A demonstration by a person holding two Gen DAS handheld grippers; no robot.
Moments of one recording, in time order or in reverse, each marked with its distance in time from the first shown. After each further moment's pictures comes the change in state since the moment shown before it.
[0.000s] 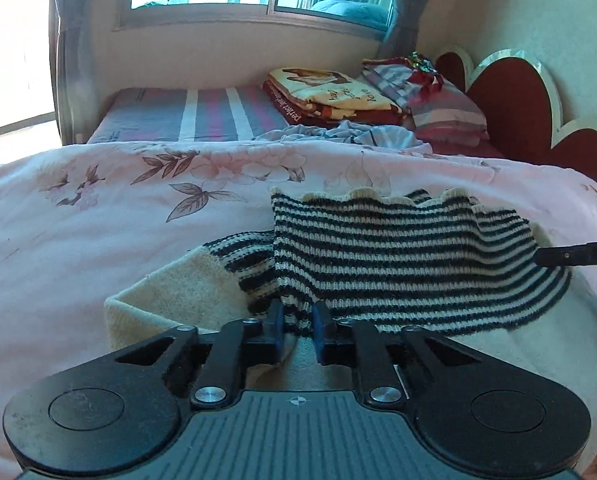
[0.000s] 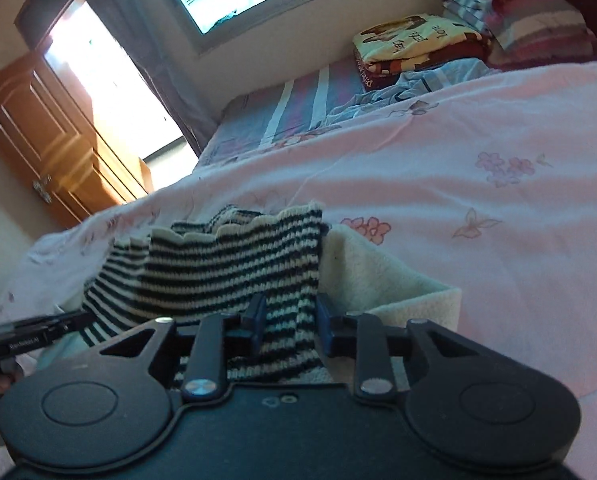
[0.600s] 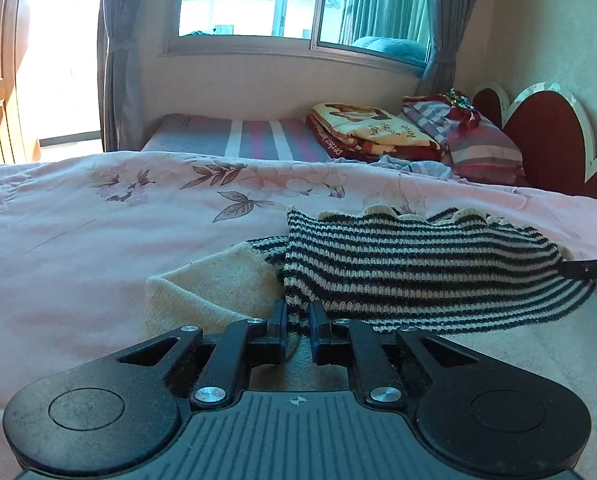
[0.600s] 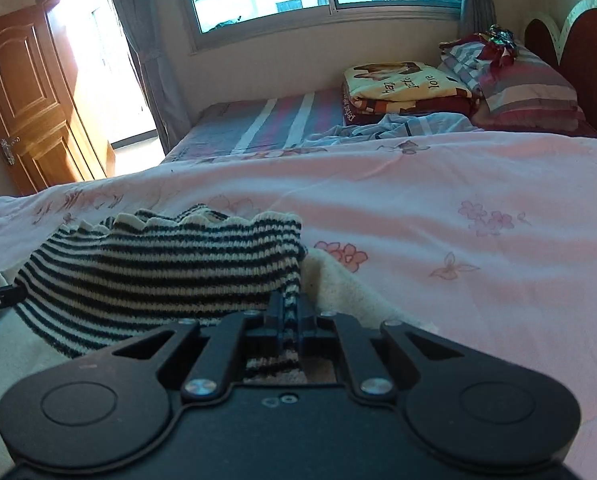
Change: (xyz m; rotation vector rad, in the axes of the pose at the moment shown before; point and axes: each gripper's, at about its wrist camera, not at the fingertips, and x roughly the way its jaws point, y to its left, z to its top) left arm -0.020 -0.001 -0.024 -0.044 -0.116 0.134; right arm 0.005 -0.004 -0.003 -0.079 -0.070 -0.110
